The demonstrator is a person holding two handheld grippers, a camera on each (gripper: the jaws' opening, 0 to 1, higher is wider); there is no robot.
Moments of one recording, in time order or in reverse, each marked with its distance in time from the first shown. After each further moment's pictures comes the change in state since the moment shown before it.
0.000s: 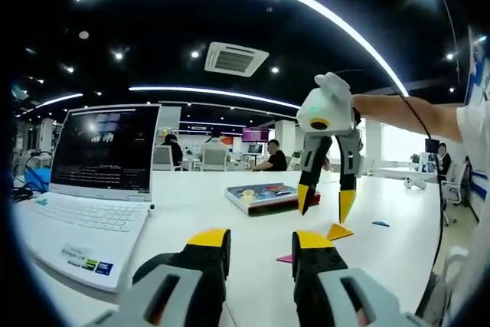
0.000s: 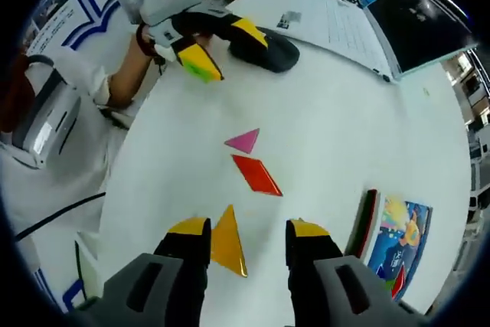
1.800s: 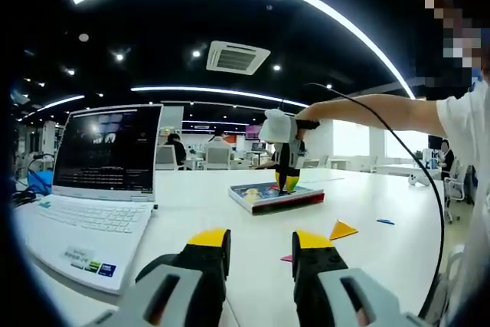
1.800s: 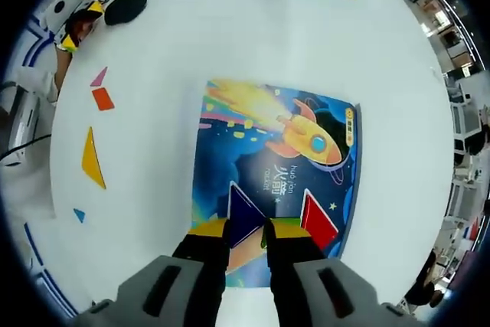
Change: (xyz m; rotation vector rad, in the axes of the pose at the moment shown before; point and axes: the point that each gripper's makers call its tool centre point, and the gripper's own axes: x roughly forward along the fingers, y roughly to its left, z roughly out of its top) left arm -0.002 0.002 -0.001 0.016 0.014 0.024; right arm -0.045 -0.164 -0.136 0.241 0.219 -0.132
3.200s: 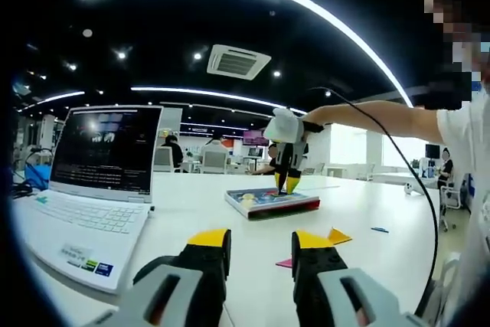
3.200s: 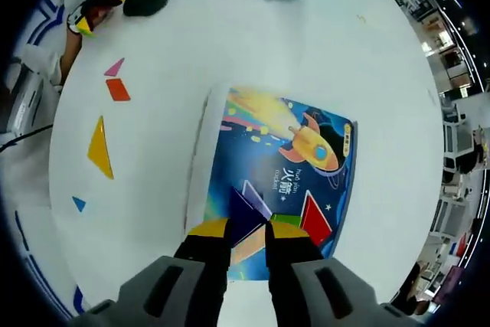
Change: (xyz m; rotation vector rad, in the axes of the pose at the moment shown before) left arm 0.000 -0.002 0.006 -0.031 -0.031 -0.020; right arm -0.009 0.027 0.001 -0.101 -0.009 -0.059
